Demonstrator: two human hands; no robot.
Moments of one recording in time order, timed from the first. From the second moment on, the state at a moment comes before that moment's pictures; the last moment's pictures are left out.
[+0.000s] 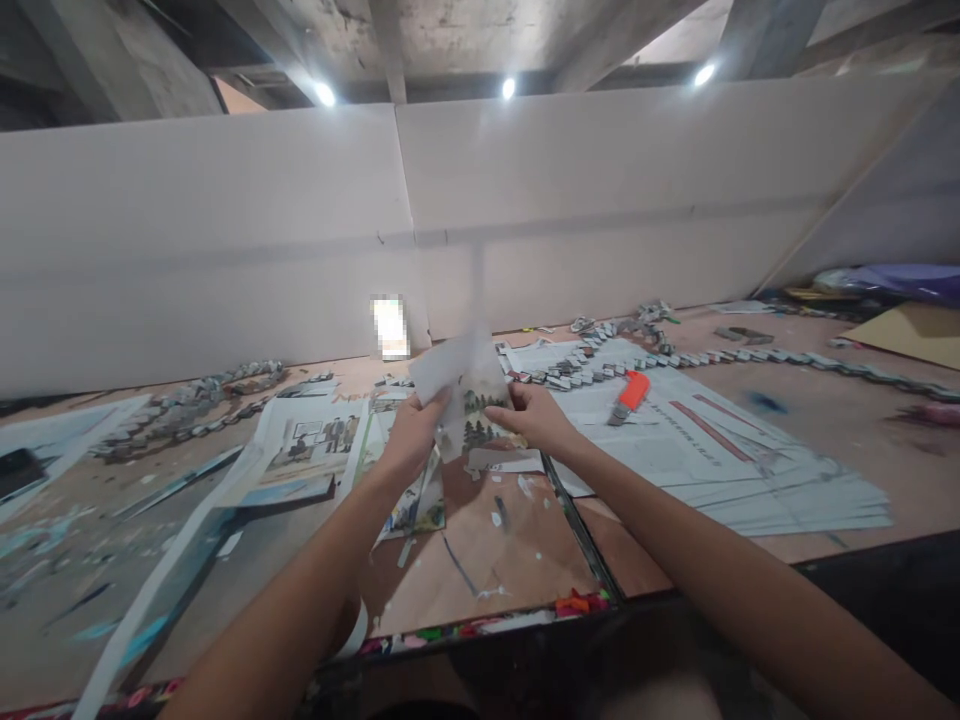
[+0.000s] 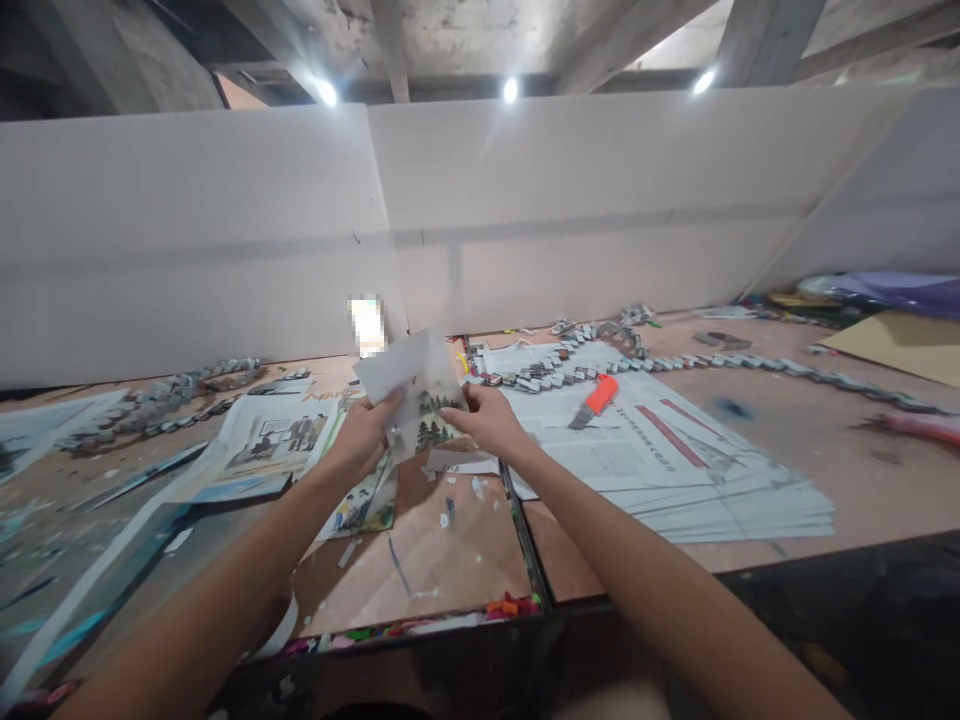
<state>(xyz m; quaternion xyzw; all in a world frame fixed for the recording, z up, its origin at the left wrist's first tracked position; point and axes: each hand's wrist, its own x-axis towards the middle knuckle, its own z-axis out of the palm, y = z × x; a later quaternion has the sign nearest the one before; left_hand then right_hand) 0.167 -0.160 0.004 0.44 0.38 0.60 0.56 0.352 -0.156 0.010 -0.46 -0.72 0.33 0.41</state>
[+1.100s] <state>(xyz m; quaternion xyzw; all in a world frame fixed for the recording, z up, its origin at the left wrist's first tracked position) 0.170 -0.184 0.015 0.50 0.36 0.40 0.68 0.343 -0.164 0.011 -0.39 -0.64 0.41 0.52</state>
